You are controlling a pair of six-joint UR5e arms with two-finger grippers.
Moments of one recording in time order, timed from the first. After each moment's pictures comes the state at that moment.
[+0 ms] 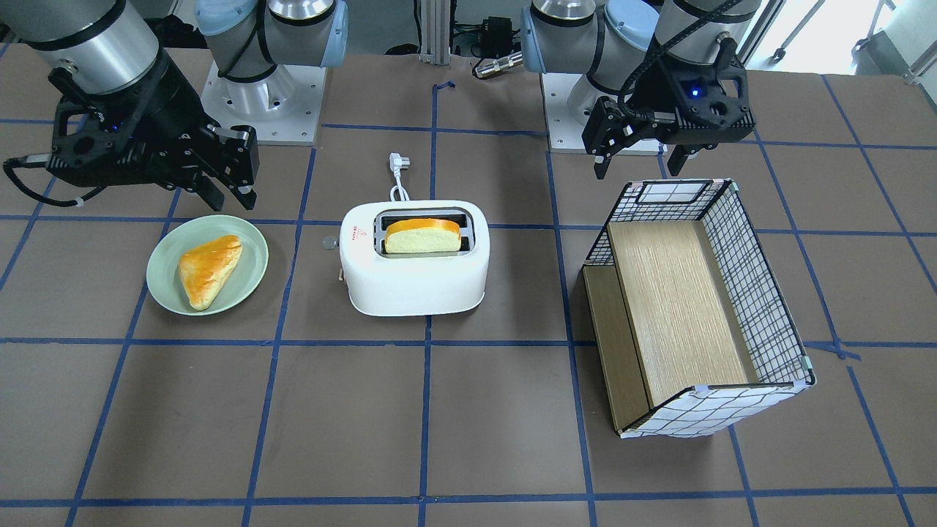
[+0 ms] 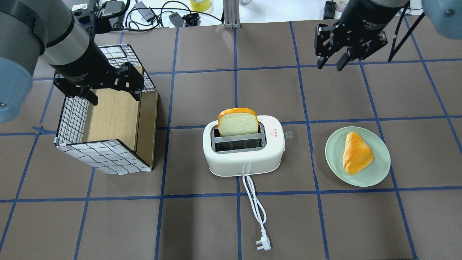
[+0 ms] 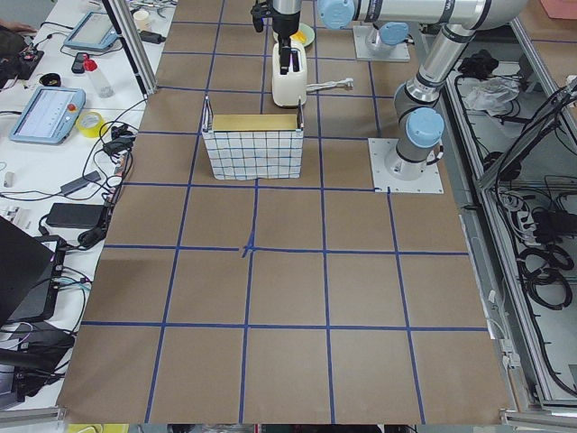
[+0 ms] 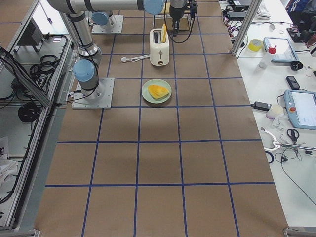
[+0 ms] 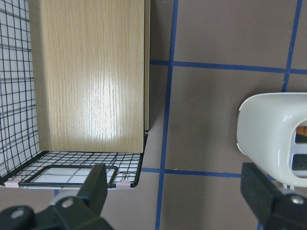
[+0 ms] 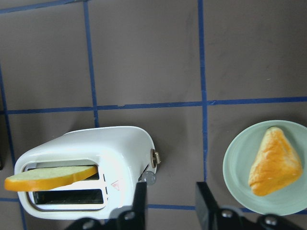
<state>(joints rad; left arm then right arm) -1.57 -1.47 -1.67 -1.51 1.59 -0.08 1.52 -1.52 1.49 -1.52 -1.35 0.00</state>
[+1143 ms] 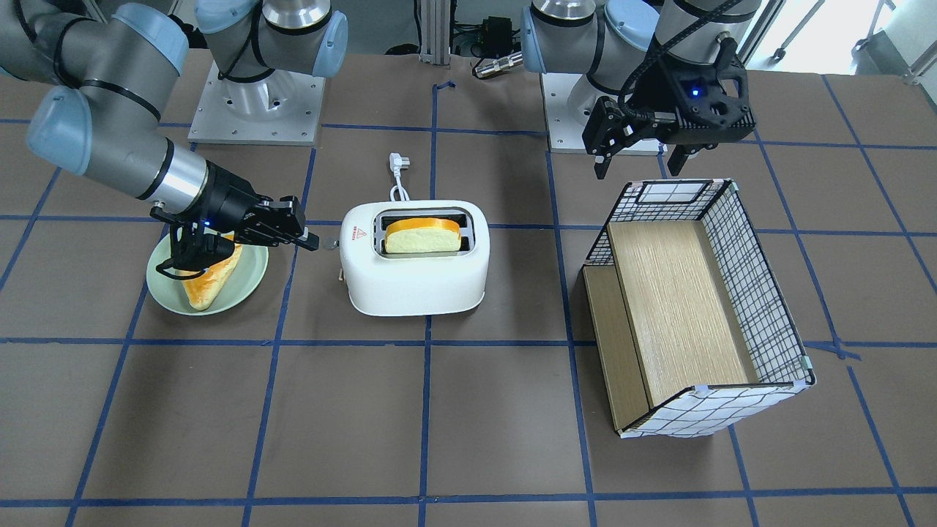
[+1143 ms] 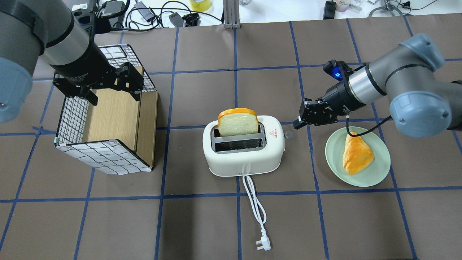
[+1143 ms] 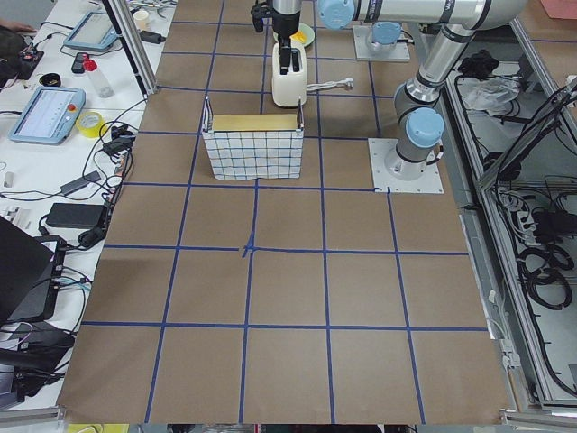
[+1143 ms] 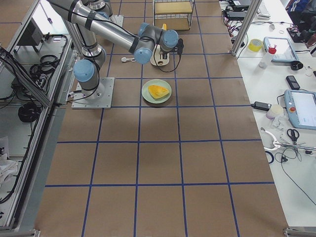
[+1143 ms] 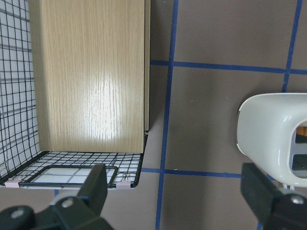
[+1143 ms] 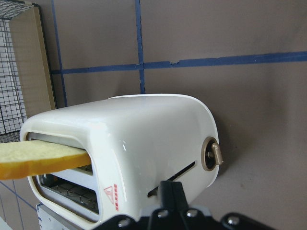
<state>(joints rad) -1.57 -1.47 -1.67 -1.51 1.59 -0.08 1.36 -1.51 2.04 -1.87 -0.93 -0.27</state>
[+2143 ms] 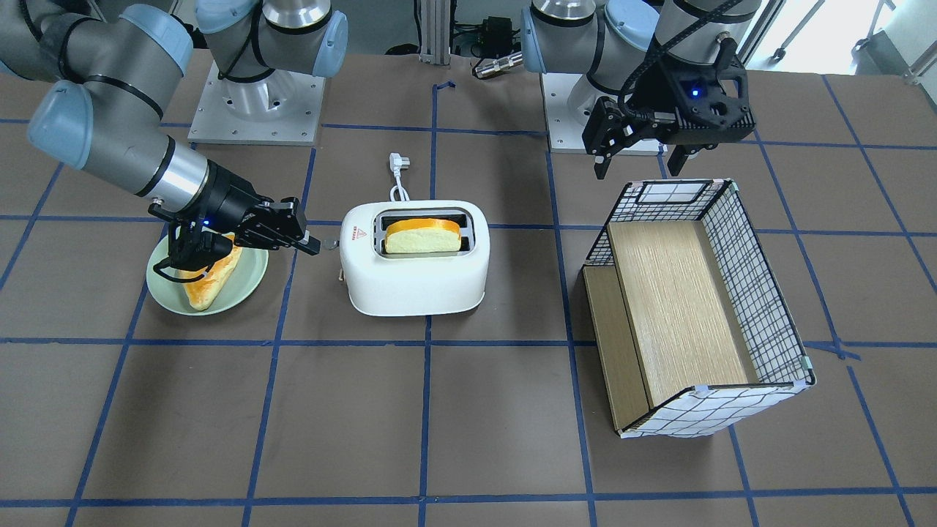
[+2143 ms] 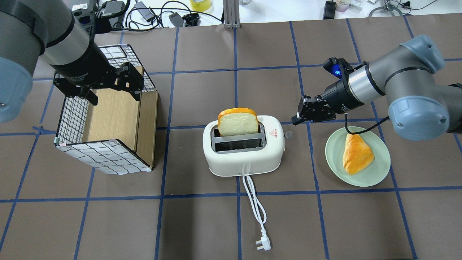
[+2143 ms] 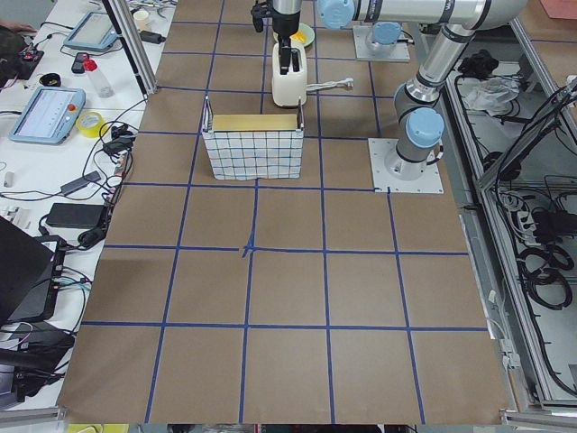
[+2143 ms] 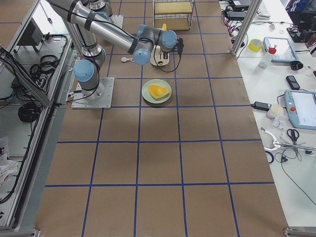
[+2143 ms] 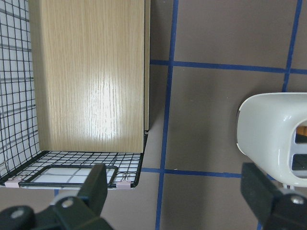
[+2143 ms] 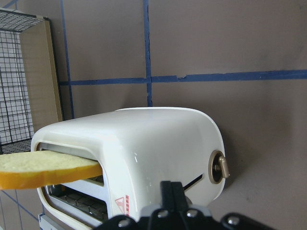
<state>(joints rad) -1.57 -1.47 -1.67 -1.51 1.59 -0.08 1.37 -1.52 2.03 -1.90 -0.91 -0.25</state>
